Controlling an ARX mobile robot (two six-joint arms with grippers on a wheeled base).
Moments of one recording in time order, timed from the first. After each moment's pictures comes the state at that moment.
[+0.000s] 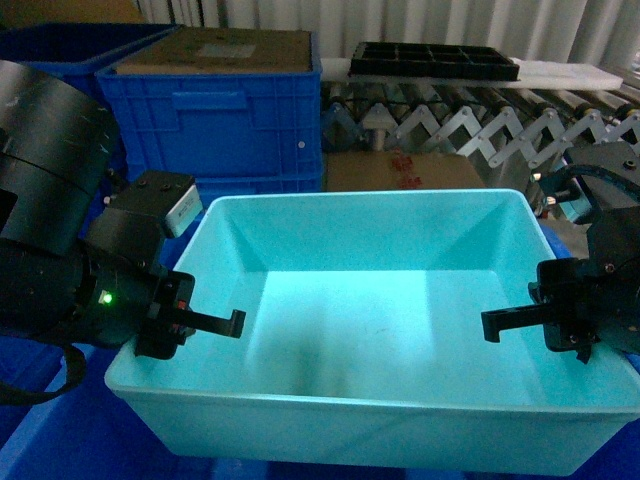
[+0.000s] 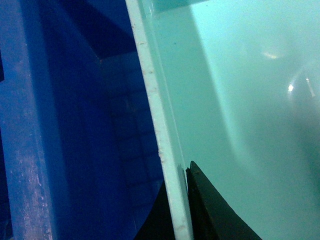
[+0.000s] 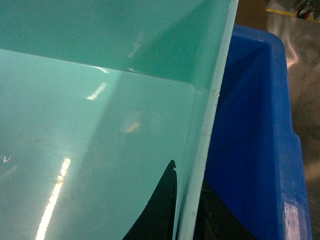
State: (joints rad) left arm -0.28 1.81 0.84 0.13 -0.04 0.01; right arm 0.28 1.79 0.70 0.50 0.14 0.00
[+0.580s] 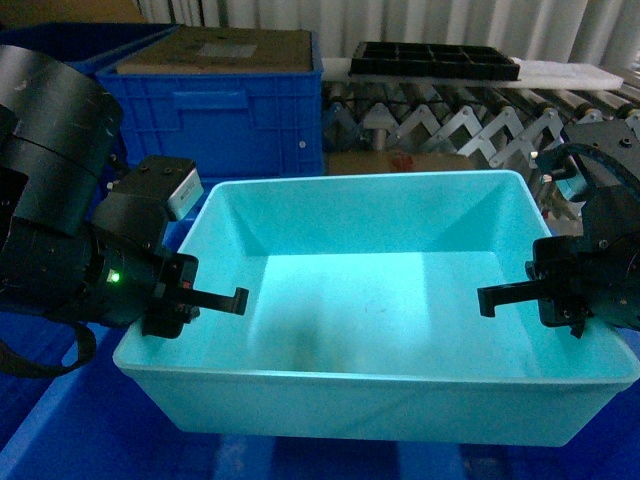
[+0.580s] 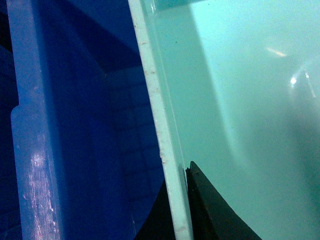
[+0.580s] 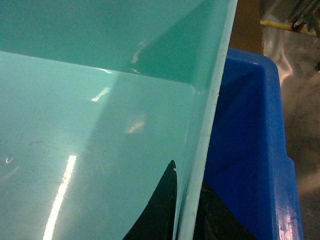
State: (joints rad) left arm -0.27 1.83 0.89 0.13 -0.03 0.00; right arm 0.27 1.80 0.74 0.51 0.14 -0.01
